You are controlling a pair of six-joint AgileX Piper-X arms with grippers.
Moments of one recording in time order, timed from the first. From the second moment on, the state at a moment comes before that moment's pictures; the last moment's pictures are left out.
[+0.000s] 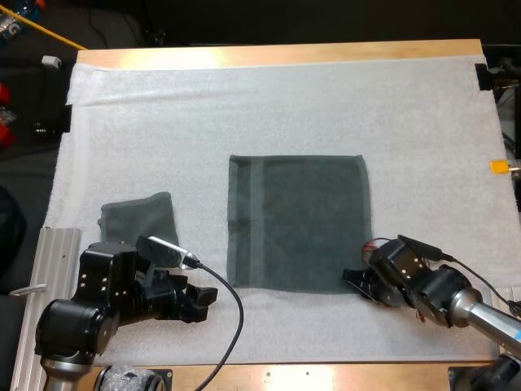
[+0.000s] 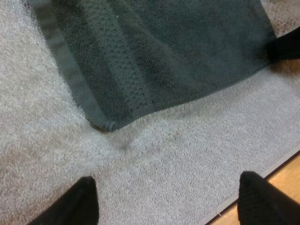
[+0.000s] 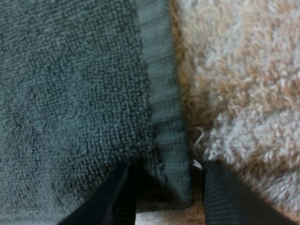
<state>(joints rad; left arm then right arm) -0.19 0.65 -0.70 1.21 0.51 -1.74 0.70 1.22 -0.45 0.49 -0.02 -0.90</state>
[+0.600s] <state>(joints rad) -0.19 0.65 -0.70 1.21 0.51 -1.74 0.70 1.26 -0.45 0.47 -0.06 -0.90</state>
